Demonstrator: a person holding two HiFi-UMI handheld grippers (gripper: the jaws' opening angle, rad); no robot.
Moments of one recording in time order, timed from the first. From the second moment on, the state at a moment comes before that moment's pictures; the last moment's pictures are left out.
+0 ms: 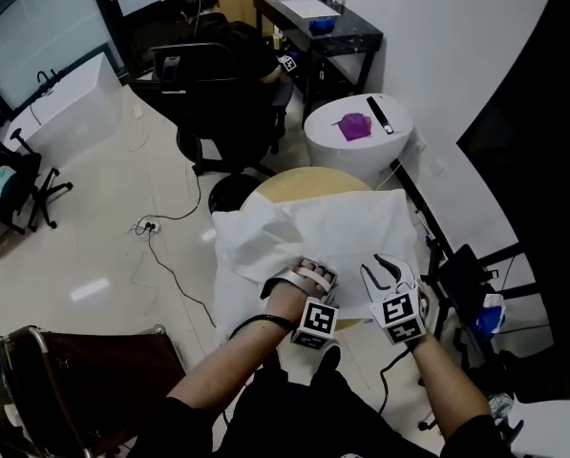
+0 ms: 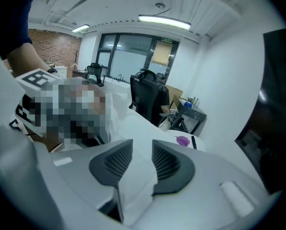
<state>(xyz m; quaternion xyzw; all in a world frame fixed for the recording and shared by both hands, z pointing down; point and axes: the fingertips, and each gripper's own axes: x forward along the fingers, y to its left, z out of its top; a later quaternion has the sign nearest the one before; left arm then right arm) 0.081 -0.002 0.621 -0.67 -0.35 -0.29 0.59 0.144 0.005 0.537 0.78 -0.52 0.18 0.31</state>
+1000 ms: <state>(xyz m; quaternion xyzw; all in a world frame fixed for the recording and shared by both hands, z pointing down) -0.025 -0.212 0.587 -0.86 -0.11 -0.36 0.34 0.072 -0.117 0.541 0.68 -0.65 0.15 0.31</state>
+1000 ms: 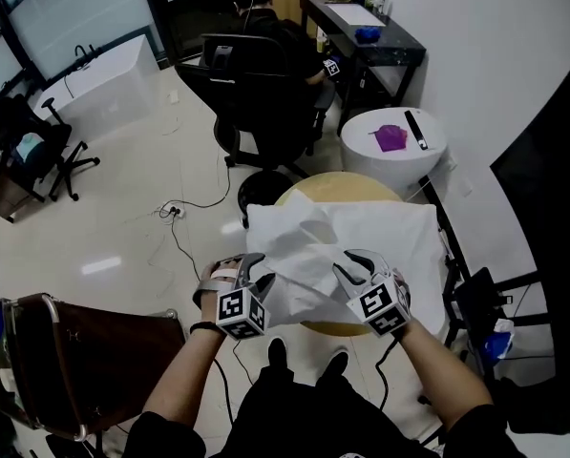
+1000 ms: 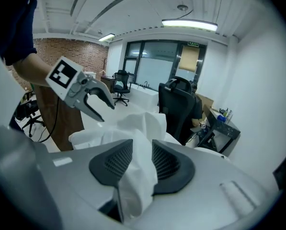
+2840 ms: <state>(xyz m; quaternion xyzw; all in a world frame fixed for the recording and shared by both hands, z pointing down) -0.001 -0.277 0.637 -0.92 -0.07 -0.35 -0.14 0.059 -0.150 0.565 0.63 -0.70 0.15 0.31</state>
